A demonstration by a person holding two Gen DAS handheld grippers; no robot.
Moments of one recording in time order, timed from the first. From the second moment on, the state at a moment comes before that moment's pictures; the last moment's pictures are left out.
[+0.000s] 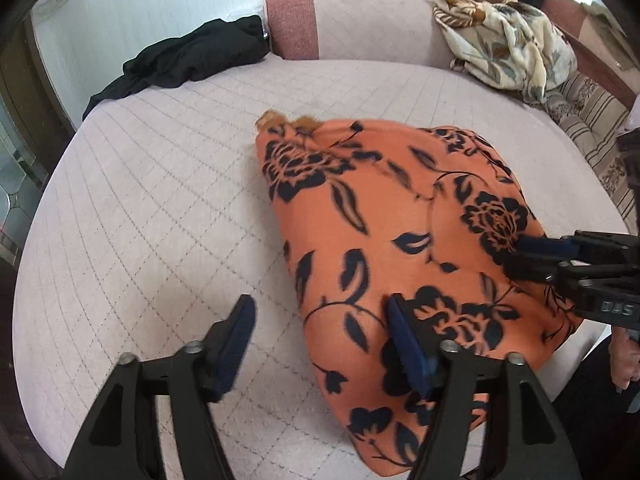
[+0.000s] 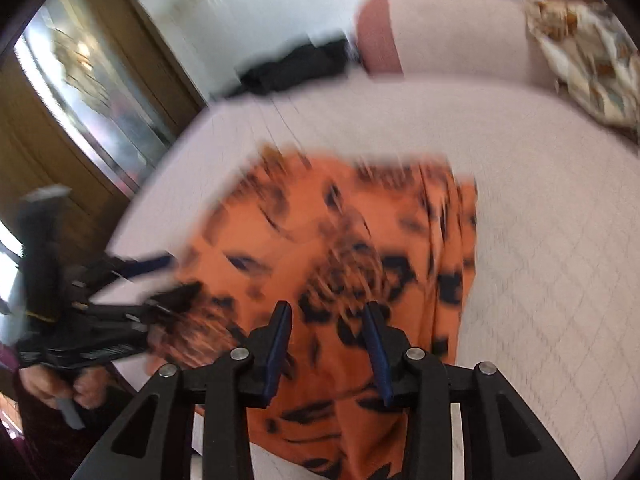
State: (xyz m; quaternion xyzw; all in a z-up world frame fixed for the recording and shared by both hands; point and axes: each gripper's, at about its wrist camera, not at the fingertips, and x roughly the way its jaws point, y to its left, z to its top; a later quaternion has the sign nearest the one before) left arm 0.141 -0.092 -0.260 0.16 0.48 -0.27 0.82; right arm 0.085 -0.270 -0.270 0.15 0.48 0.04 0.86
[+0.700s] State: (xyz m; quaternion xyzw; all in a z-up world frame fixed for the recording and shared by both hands) left arm 0.168 -0.081 -0.292 0.14 0.49 -0.27 0.82; right arm 0.102 -0.281 -0.275 0.20 0.53 0.03 0.82
